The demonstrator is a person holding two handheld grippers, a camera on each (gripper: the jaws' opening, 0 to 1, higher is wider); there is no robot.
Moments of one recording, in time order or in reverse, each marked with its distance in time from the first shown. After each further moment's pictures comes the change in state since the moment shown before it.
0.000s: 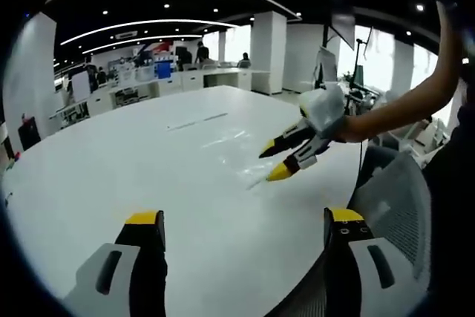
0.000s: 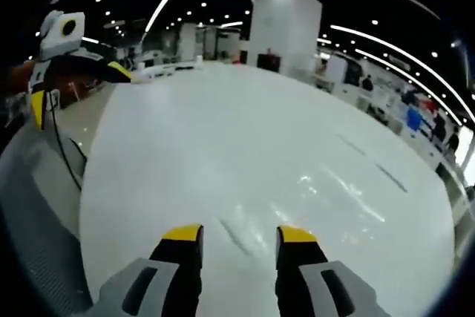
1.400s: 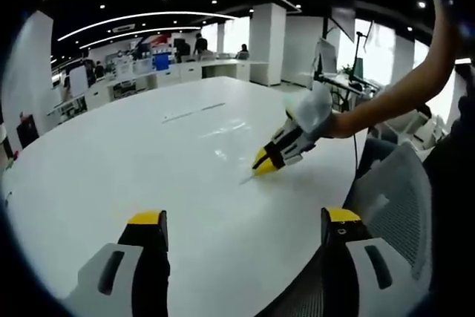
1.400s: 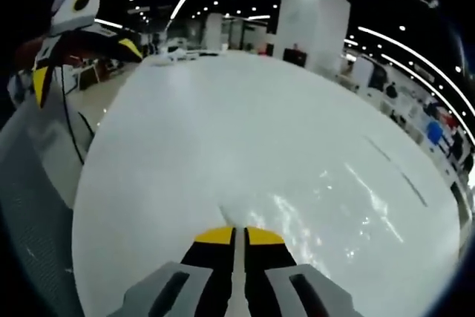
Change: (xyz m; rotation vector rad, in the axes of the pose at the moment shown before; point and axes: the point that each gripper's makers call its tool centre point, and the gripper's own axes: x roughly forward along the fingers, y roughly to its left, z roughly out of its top) left arm 0.004 -0.004 -0.014 0.002 0.052 -0.010; right arm 0.021 0.014 -0.012 -0.094 0.042 0.114
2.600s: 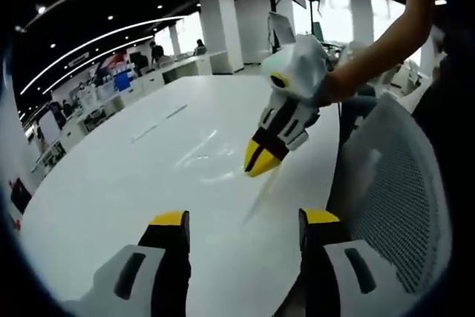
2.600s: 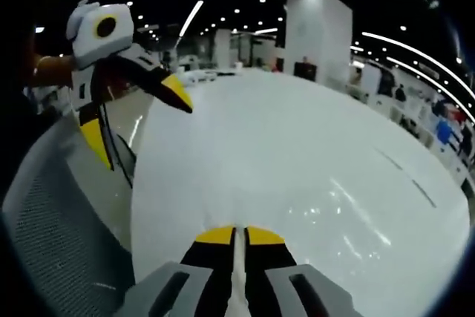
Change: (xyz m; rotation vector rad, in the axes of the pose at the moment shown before) left arm 0.025 -0.038 -0.003 0.295 0.074 -0.120; right arm -0.041 0.064 0.023 0.023 -0.099 0.090
